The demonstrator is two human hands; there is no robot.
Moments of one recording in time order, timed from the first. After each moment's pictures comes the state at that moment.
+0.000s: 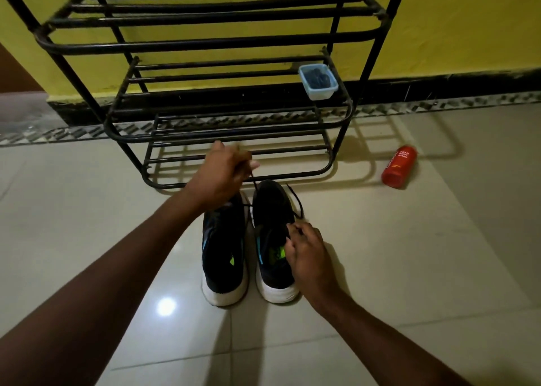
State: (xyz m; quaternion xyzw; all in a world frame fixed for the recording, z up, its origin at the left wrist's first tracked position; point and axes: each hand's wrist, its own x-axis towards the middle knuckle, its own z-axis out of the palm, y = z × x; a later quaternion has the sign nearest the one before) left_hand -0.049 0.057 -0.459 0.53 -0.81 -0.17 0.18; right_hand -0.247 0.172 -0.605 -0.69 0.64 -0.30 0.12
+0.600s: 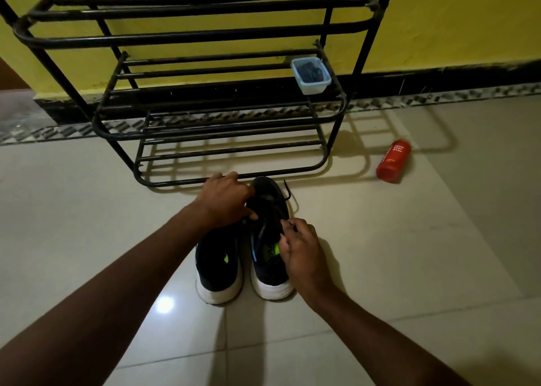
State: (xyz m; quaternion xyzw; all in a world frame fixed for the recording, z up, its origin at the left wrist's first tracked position) left_hand -0.066 0.056 -0.516 0.50 -0.85 0.00 -0.14; right_hand -0.247 0.171 -0.609 -0.69 0.65 -0.30 0.13
